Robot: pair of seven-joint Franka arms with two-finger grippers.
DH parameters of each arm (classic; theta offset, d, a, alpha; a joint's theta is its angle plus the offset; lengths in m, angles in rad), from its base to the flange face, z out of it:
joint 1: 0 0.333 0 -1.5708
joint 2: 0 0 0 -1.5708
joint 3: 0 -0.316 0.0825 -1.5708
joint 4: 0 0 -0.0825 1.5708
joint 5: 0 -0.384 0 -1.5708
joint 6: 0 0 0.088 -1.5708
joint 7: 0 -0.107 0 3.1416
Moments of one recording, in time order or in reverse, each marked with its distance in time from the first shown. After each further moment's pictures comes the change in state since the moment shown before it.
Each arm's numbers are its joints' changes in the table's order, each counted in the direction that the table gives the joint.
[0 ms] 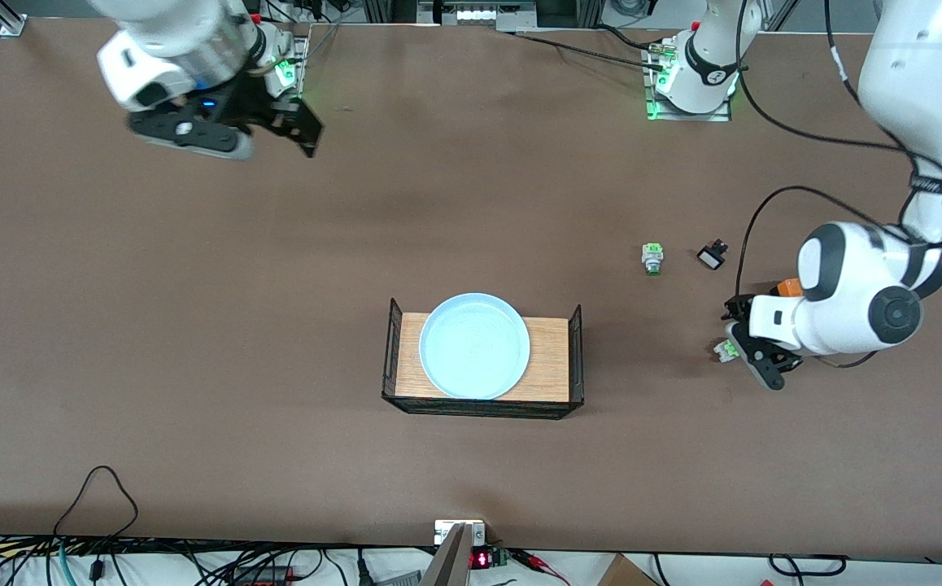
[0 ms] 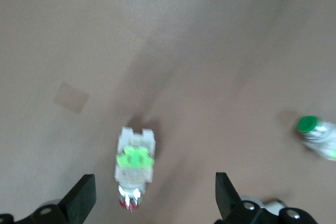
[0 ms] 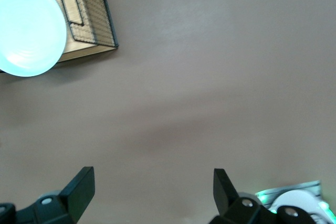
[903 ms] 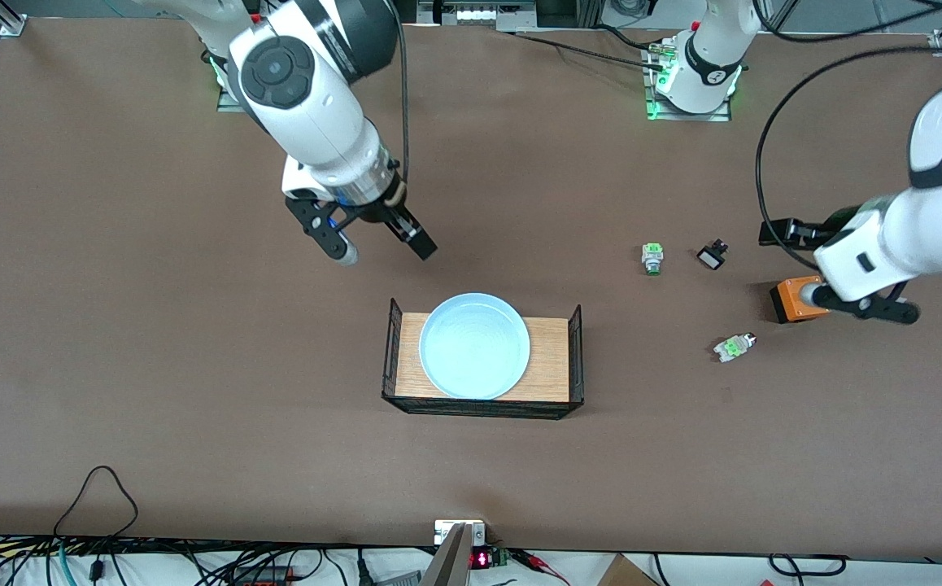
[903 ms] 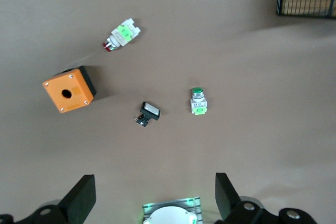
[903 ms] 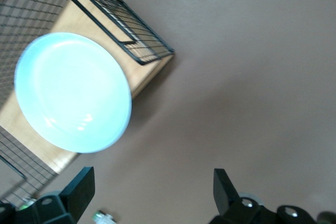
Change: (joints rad) left arm -0.032 -0.222 0.088 0.360 0.000 -0.714 0.893; right arm 0.088 0.352 -0.001 0.115 -0.094 0.417 -0.619
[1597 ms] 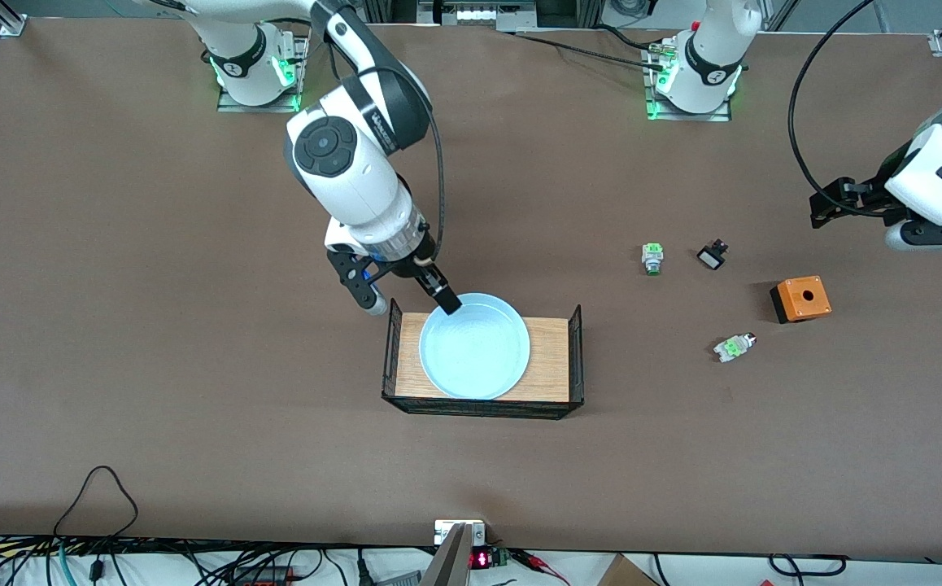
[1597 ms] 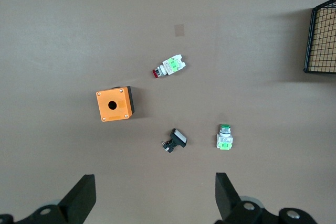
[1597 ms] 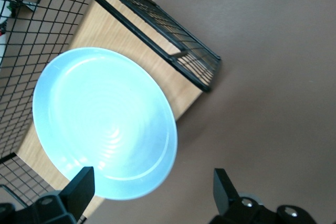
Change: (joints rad) left arm -0.181 -0.302 -0.292 -0.338 0.000 0.295 0.036; right arm 0.014 0.171 0.005 0.018 0.000 0.274 -0.032
